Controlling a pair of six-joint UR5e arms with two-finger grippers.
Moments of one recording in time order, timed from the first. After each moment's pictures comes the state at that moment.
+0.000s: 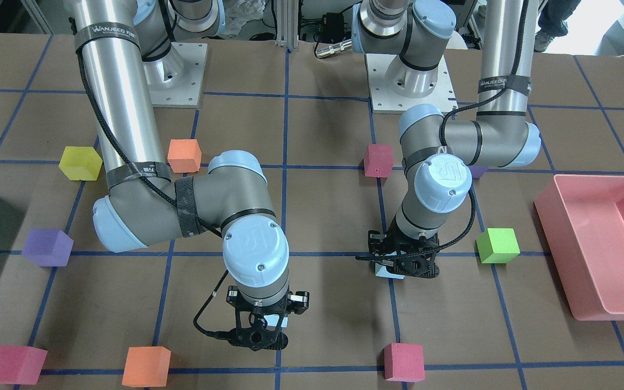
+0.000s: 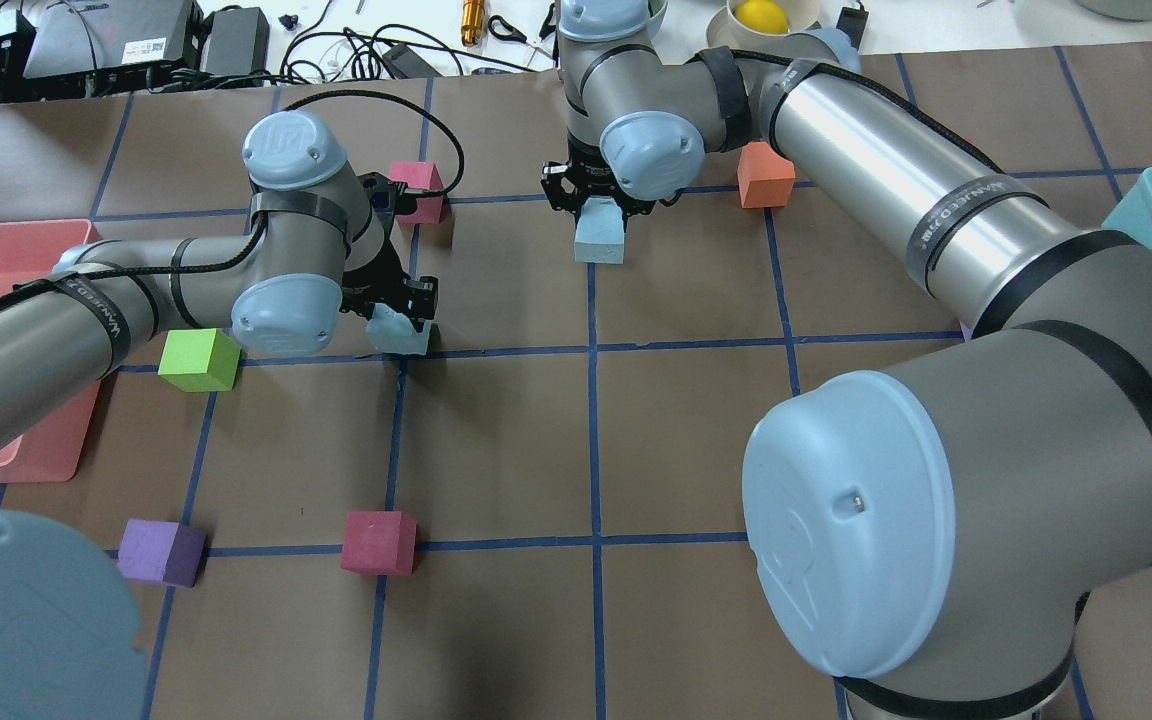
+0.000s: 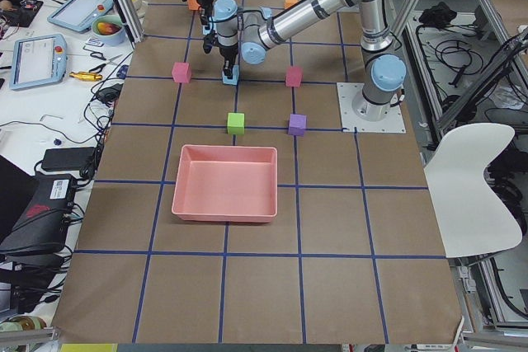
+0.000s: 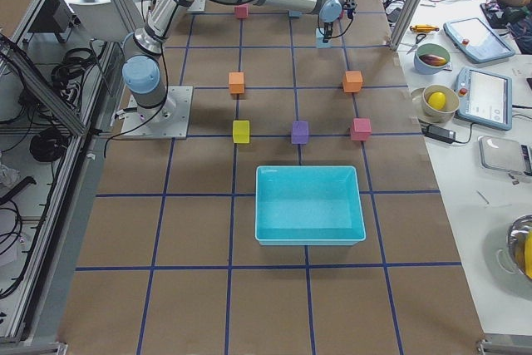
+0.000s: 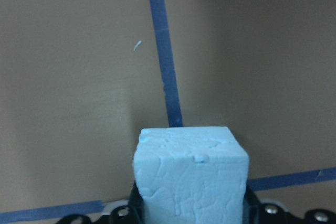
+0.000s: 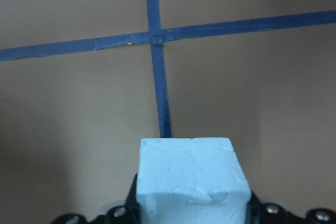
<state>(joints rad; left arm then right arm) -1.58 -1.98 -1.83 -0.87 1.57 0.12 1.87 -0.81 1.16 -1.95 -1.55 0.39</state>
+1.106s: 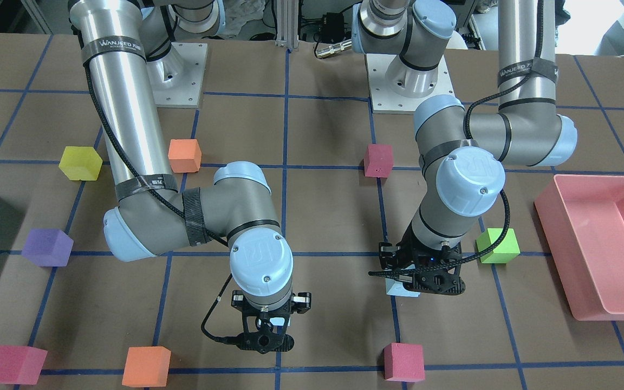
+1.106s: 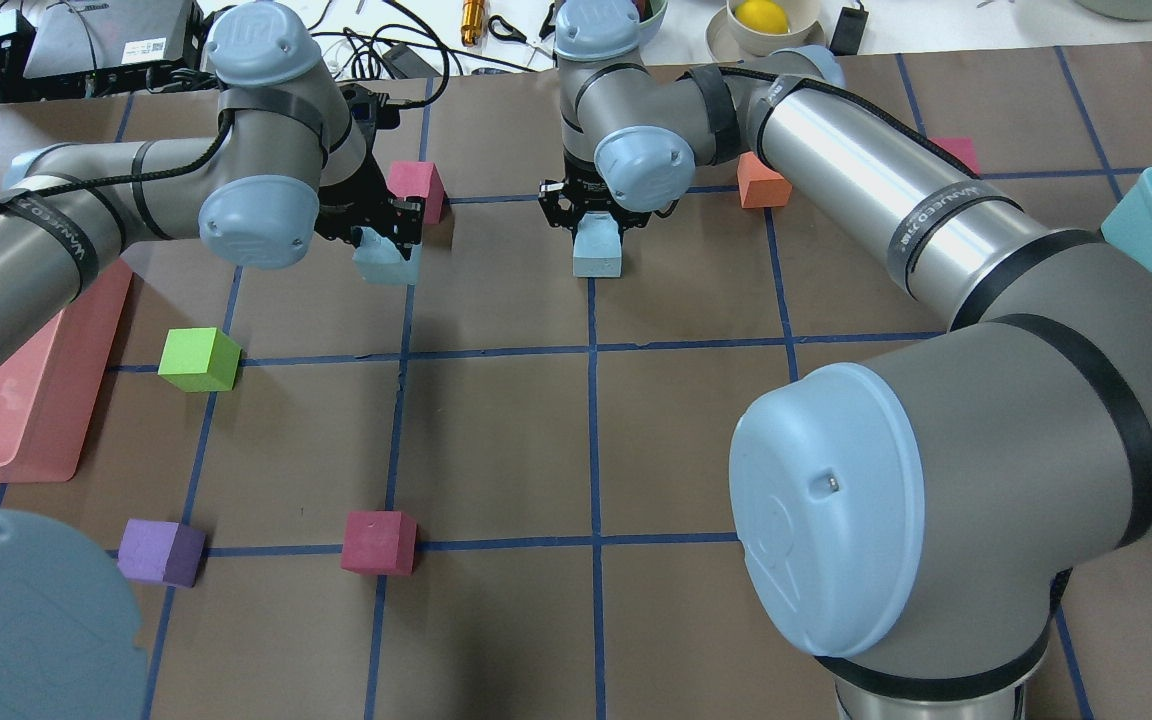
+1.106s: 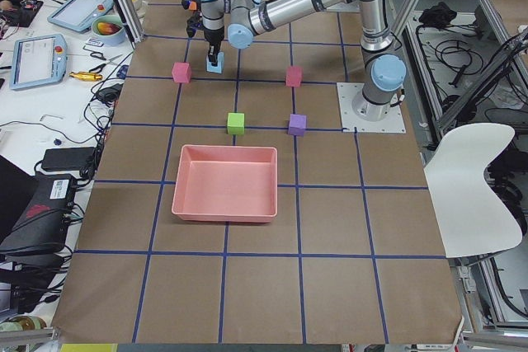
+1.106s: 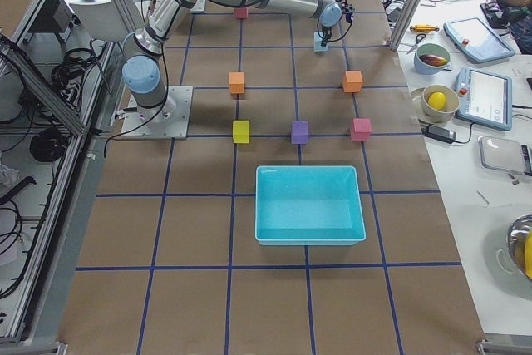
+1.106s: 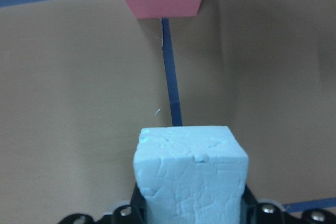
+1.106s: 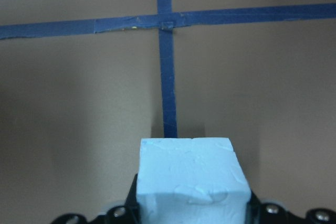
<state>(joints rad) -1.58 -1.99 -1.61 -1.05 1.57 0.09 1.87 -0.78 1.16 -1.95 -1.54 0.34</state>
